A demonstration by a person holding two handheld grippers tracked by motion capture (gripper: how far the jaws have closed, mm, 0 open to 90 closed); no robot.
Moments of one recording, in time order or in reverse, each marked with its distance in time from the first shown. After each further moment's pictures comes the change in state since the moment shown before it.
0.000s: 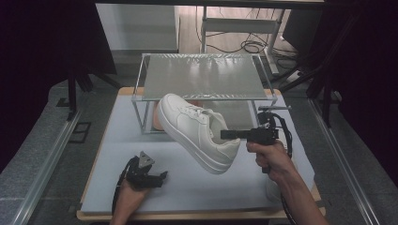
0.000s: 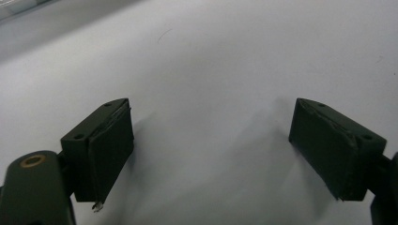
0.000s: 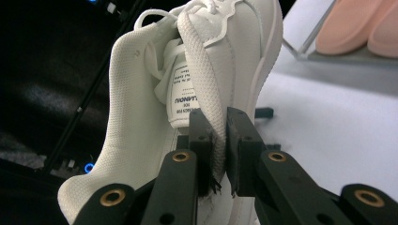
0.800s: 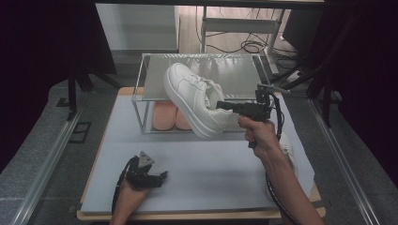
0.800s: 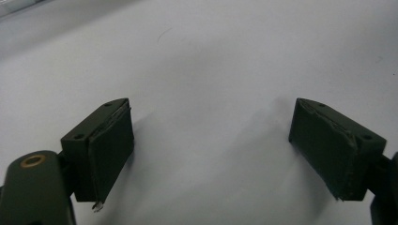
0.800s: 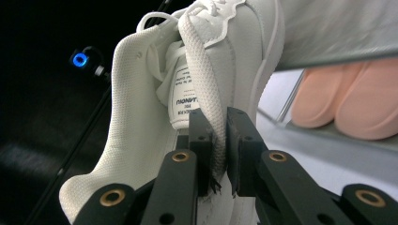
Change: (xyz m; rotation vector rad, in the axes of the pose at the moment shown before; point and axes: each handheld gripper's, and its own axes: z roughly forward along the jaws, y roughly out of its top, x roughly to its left) left arm 0.001 0.000 0.000 0.006 -0.005 -0.003; right arm -0.006 0.052 0.016 -0.204 -0.079 0.045
